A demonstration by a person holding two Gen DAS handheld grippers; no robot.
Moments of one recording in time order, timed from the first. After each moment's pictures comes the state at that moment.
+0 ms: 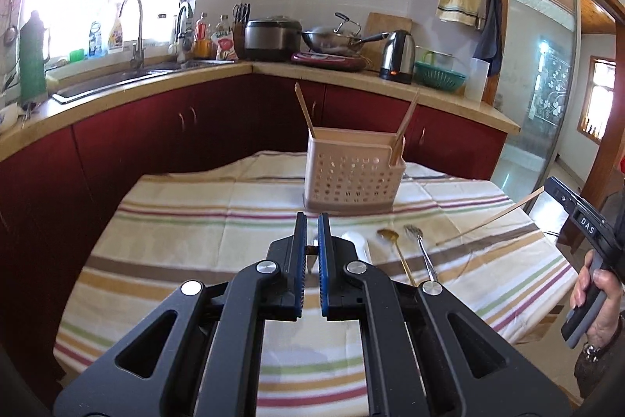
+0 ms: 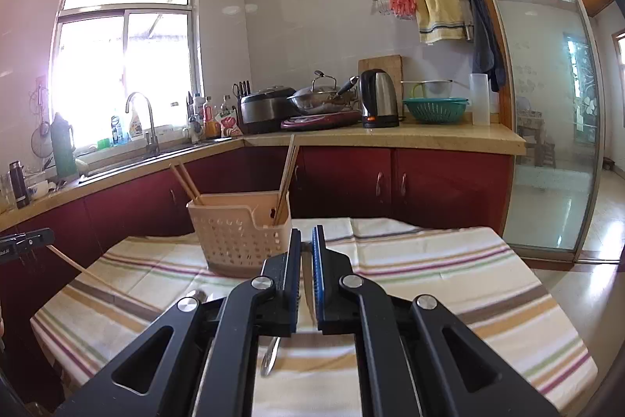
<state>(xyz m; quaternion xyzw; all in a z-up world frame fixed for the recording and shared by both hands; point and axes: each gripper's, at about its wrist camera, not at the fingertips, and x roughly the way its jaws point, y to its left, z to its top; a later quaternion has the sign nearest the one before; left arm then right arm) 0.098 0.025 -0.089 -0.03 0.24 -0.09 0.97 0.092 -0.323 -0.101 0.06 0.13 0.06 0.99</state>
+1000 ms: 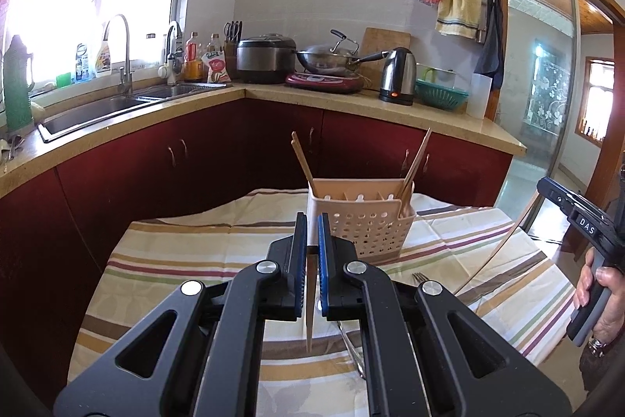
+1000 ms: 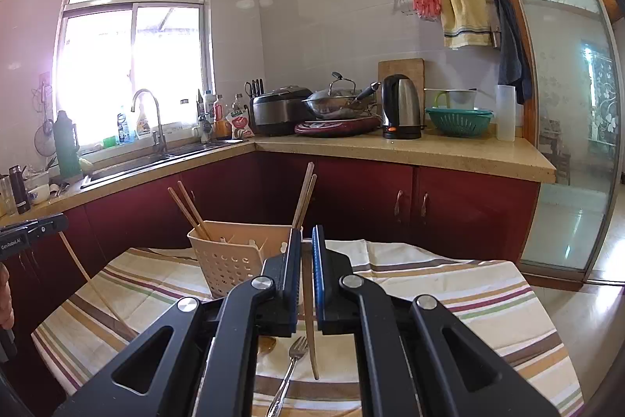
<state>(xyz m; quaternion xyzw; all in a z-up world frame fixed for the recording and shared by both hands) 0.165 0.020 -0.049 -0.02 0.22 -0.10 0.97 0.147 -0.314 -0.062 0.05 0.14 0.08 0.99</state>
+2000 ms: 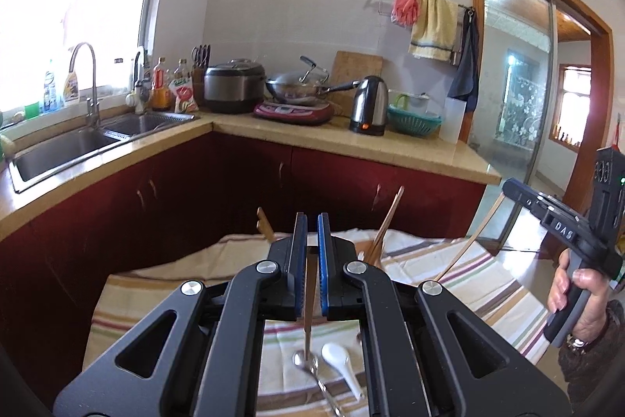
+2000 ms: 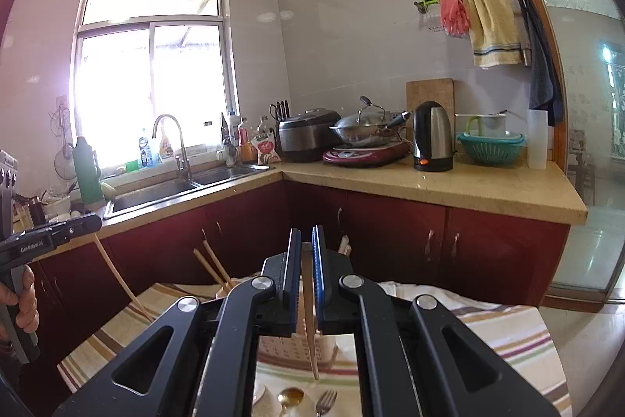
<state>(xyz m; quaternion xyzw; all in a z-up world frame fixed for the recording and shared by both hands) 0.213 0.004 0.029 -0.02 0.19 -0.16 0.97 0.193 -0.305 0.013 0.06 0.12 0.14 0.98</state>
